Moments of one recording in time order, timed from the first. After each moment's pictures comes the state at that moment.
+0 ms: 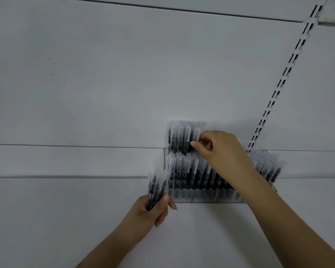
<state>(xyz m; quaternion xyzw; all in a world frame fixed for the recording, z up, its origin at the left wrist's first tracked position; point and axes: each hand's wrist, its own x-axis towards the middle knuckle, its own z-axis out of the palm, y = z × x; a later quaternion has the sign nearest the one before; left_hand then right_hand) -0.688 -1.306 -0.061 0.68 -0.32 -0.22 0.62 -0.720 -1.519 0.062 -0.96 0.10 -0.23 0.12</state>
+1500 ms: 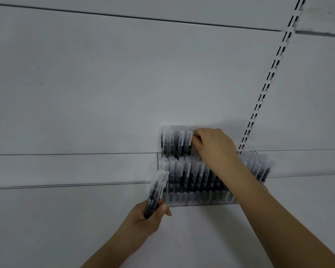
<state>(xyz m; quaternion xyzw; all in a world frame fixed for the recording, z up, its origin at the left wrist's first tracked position) -0.689 -1.306 -0.064 0.70 -0.29 -0.24 0.61 -0.706 -1.525 0.072 -0.97 0.15 -0.21 0.05</state>
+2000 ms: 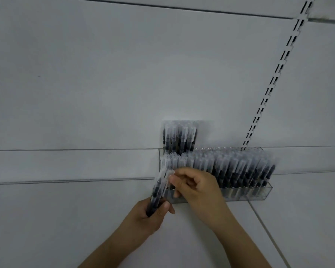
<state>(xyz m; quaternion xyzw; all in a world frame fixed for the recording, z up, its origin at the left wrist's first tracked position) -0.690 -1.306 -0.061 0.69 -0.30 -0.24 0.61 -0.761 -1.459 0.006 -0.82 0.06 -0.20 0.53</state>
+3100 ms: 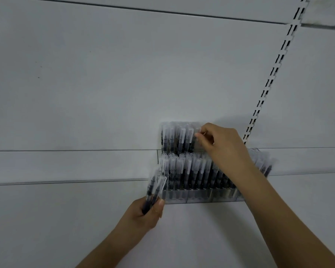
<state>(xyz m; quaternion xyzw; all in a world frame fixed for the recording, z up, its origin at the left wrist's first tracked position) -0.689 -1.304 -0.063 0.71 -0.30 -0.22 0.60 -0.725 -1.534 0.066 -0.94 0.11 -0.29 0.13</state>
